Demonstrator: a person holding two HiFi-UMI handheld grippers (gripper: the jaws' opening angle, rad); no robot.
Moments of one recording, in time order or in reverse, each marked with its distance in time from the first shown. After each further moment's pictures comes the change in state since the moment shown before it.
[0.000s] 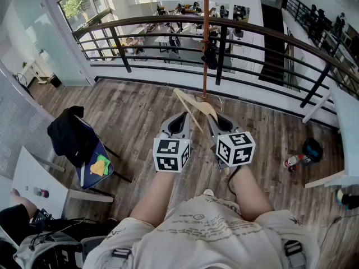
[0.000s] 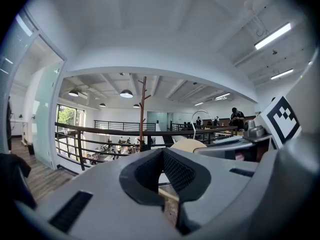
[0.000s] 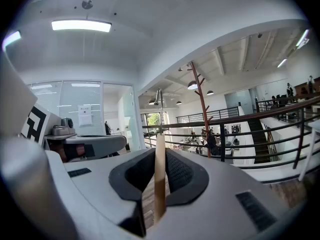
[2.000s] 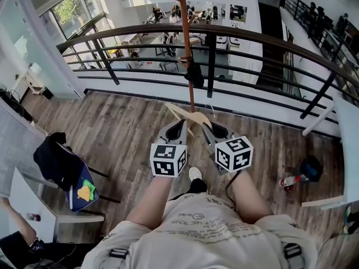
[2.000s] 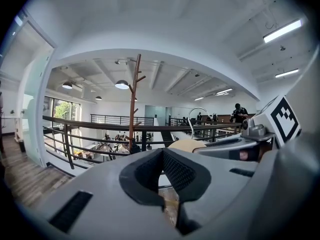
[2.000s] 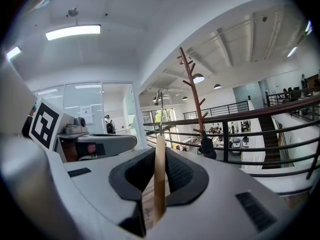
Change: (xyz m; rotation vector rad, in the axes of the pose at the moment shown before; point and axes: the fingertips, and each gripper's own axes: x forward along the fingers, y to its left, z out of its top) left arm 0.279 -0.013 -0.006 -0.014 0.066 -0.027; right arm 0.136 -0.225 0.021 -0.001 0.041 0.114
